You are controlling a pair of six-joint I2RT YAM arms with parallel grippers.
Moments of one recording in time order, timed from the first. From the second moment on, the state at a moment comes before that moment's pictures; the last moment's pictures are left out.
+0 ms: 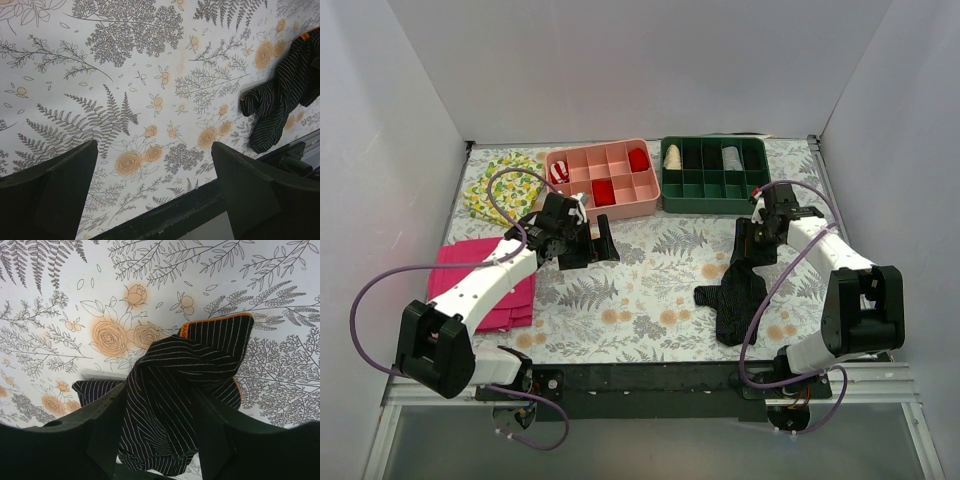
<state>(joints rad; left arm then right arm) -0.45 1.31 0.97 -0.58 0.22 -0.58 0.13 1.48 0.98 -0.70 -0.25 0.18</state>
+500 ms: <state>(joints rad) -0.45 1.34 0.97 -0.59 0.20 -0.59 0.25 1.46 1.09 -0.72 -0.29 0.19</state>
